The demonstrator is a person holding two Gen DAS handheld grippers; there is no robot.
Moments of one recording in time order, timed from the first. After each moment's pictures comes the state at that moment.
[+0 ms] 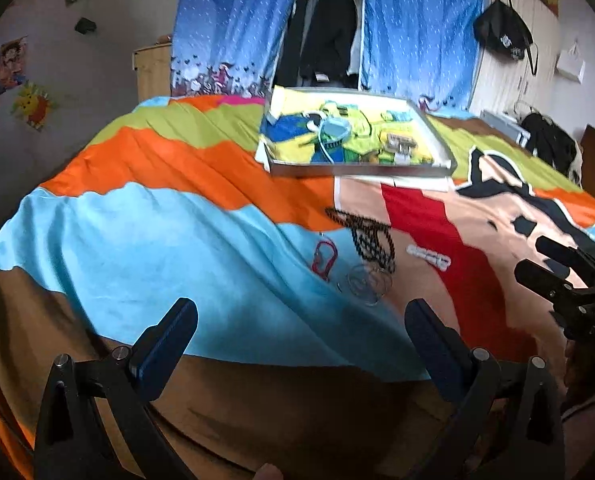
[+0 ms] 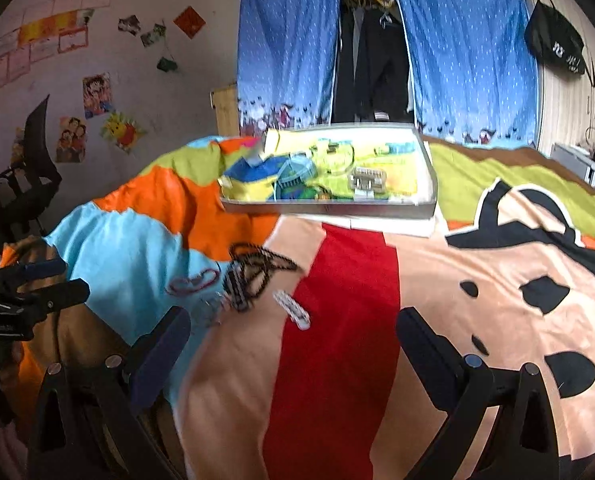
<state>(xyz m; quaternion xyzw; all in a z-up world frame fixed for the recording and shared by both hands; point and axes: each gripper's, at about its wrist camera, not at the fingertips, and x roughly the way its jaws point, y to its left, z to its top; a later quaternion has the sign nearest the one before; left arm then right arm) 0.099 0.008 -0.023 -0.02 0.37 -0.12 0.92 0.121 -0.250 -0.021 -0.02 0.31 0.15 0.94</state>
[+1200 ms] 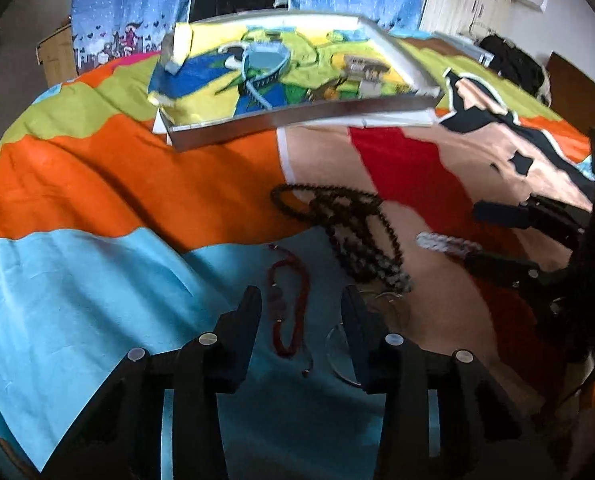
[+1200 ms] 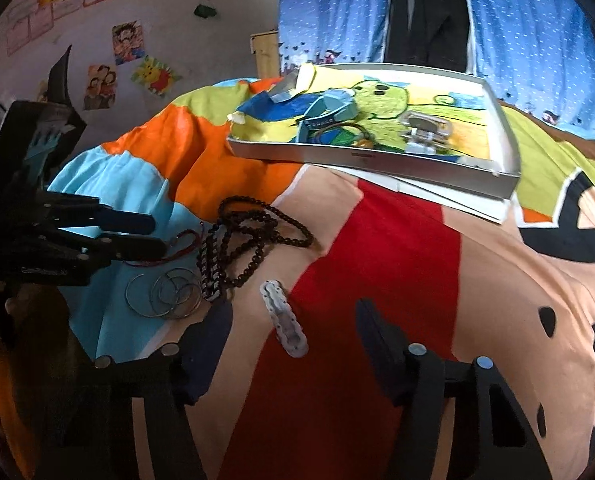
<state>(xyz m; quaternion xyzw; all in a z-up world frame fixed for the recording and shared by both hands) 0.232 -0.034 -0.083 0.05 0.46 -0.24 0.86 0.210 -0.237 -0.072 -0.07 0.38 0.24 0.89</state>
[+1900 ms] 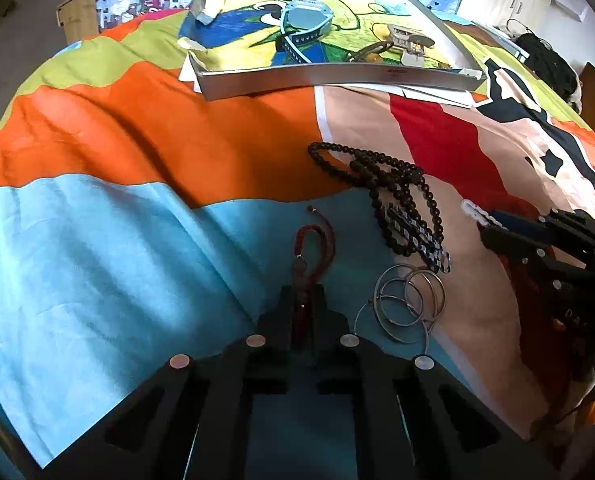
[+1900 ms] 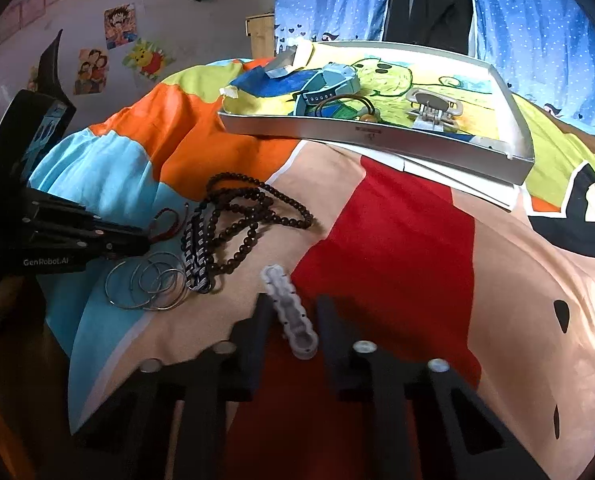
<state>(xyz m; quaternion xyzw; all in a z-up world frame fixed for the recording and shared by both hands) 0.232 -0.021 -0.095 0.03 0.50 -0.19 0.84 0.217 -0.230 -0.089 -0.08 0.40 0.22 0.89</state>
